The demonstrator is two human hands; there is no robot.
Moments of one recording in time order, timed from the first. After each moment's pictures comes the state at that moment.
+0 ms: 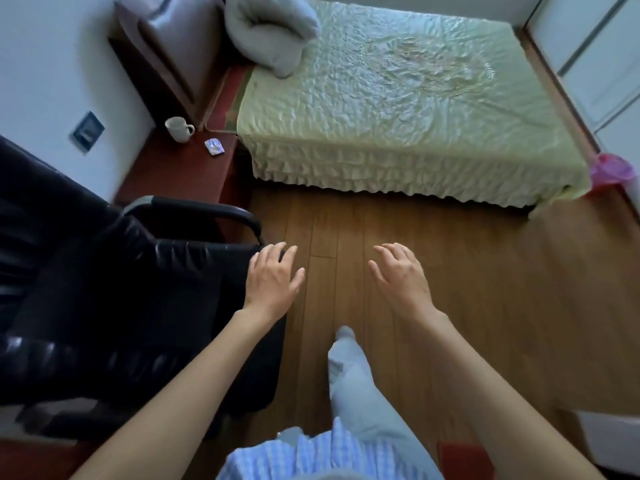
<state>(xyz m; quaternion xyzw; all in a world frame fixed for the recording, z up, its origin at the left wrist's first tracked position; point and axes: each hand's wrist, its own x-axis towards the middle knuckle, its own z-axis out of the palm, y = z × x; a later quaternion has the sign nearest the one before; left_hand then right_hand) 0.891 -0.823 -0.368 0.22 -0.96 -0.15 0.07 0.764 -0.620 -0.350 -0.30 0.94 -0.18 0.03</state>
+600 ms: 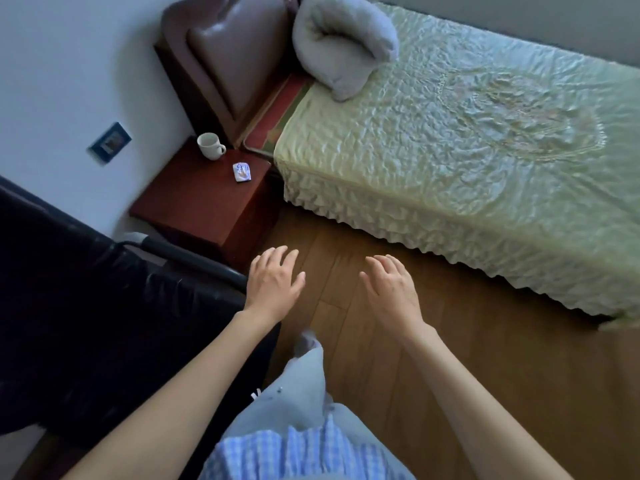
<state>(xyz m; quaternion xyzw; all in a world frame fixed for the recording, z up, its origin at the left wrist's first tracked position) 0.651 -0.928 -0.371 0.35 -0.92 -0.16 0.04 0.495 -0.769 -0.363 -0.42 0.89 -0.17 0.10</state>
